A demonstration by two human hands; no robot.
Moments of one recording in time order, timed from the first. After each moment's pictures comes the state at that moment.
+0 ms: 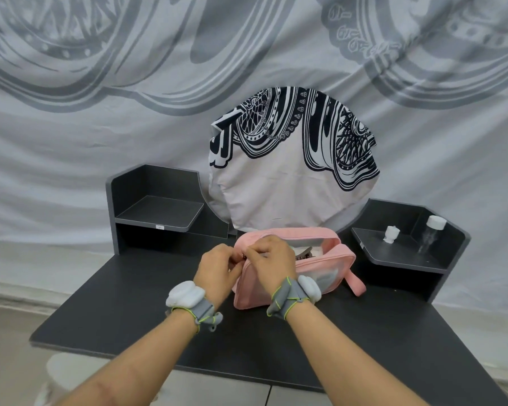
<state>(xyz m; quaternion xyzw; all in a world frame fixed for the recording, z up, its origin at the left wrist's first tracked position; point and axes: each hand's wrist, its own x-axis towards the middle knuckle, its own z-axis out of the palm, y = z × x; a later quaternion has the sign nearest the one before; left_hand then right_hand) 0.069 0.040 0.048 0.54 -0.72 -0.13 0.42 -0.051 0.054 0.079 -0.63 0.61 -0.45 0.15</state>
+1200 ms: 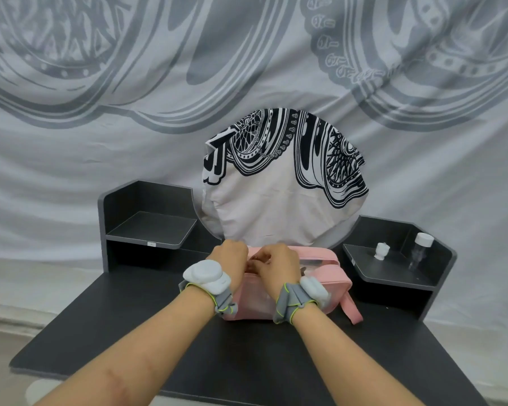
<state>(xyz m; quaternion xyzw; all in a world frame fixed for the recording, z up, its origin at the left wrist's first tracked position) 0.038 0.021 0.104 0.61 -0.78 0.02 0.17 -0.068 0.052 0.108 -0.64 0.66 -0.39 0.07</state>
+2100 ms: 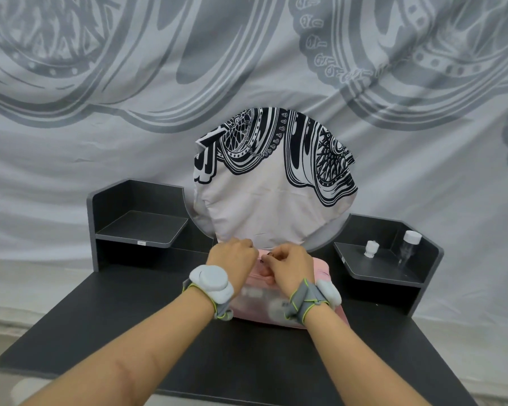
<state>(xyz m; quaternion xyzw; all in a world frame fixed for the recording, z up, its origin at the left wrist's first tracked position) 0.016 0.035 0.104 0.50 -0.83 0.17 0.17 -0.105 0.061 0.107 -0.54 0.66 -0.48 0.19</state>
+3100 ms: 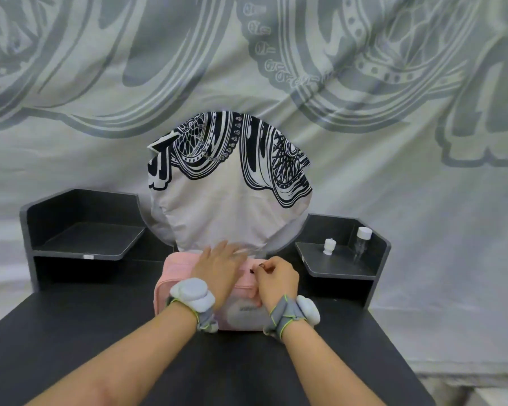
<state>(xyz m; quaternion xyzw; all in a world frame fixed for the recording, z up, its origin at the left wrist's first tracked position) -0.032 0.031 0.096 0.47 -0.86 0.10 0.17 -0.152 0.081 0.098 -0.47 0.72 -0.48 0.16</state>
